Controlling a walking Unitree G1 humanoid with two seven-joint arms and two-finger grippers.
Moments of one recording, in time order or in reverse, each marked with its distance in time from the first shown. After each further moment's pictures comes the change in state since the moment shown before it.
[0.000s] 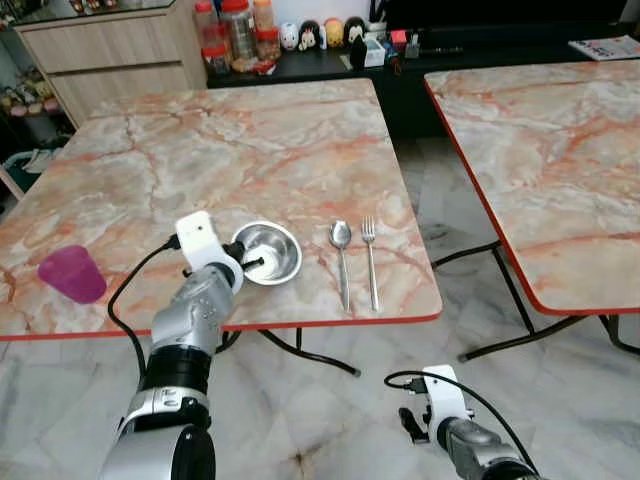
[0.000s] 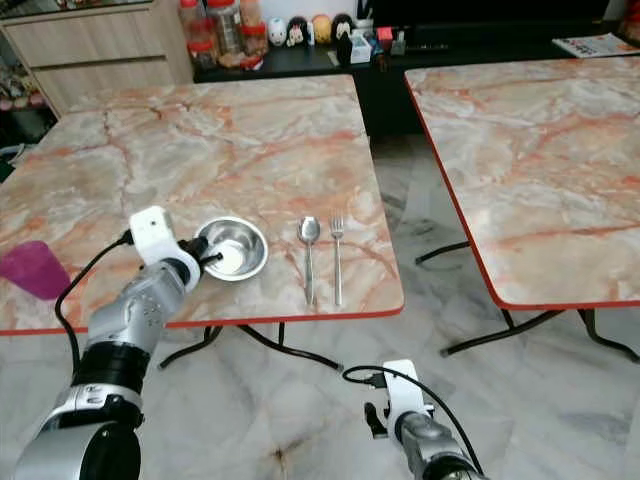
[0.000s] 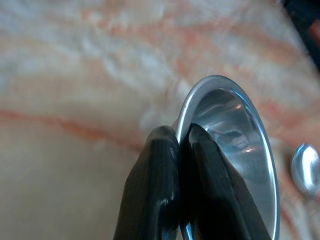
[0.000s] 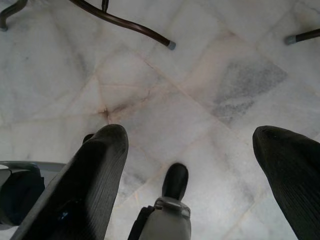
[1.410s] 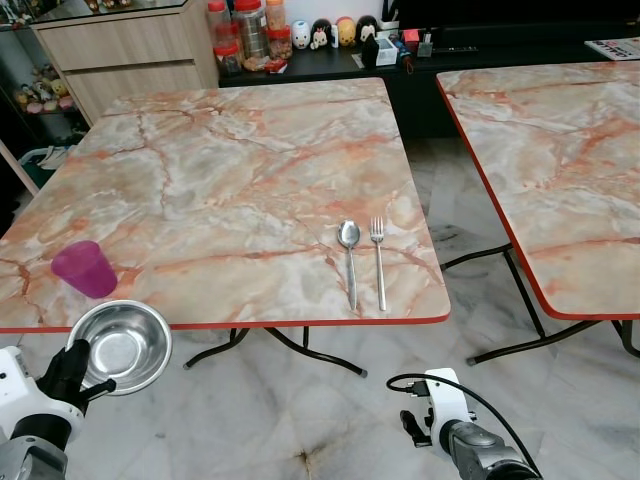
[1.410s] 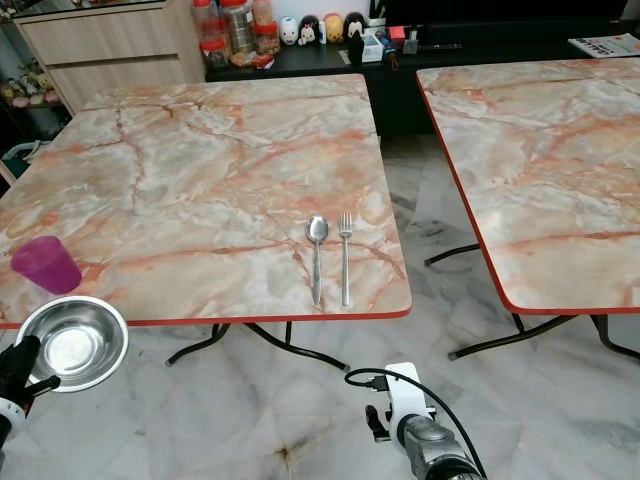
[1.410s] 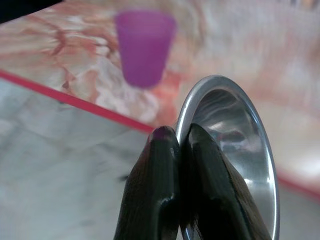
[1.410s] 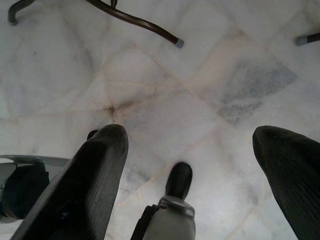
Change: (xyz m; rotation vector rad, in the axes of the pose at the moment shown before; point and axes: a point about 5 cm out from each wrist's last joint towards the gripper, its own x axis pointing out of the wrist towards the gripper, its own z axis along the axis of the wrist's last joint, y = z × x) left arm -0.175 0.140 0.005 0.364 -0.034 0.231; right arm -0.001 -0.002 -0.003 -0.008 0.006 0.013
